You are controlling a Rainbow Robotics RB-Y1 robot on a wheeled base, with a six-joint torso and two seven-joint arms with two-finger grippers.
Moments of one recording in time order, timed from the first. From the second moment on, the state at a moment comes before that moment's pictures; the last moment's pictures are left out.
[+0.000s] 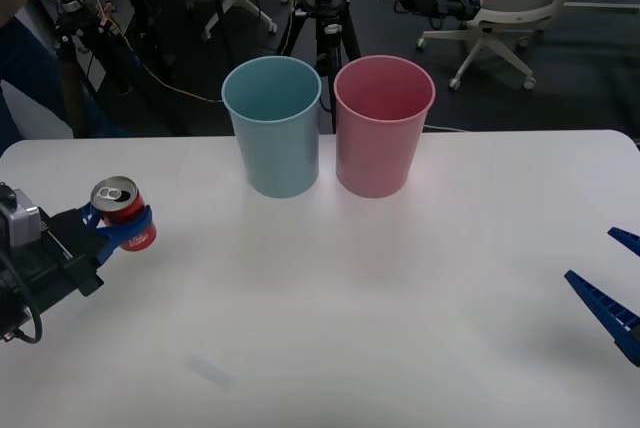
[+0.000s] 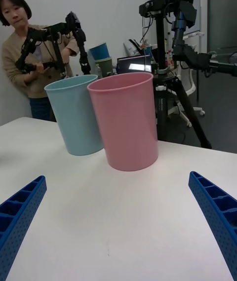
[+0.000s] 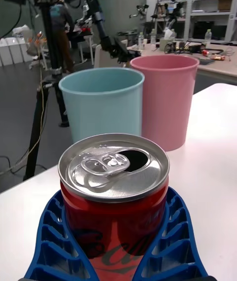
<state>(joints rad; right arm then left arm) 0.35 -0.40 -0.52 -1.66 0.96 -1.22 0.00 0.27 0.76 0.06 -1.84 -0.78 -0.64 -0.20</state>
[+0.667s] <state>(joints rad) 0.35 -0.40 -0.52 -1.66 0.96 -1.22 0.00 0.02 1.02 0.06 -1.90 -0.78 -0.58 0.13</state>
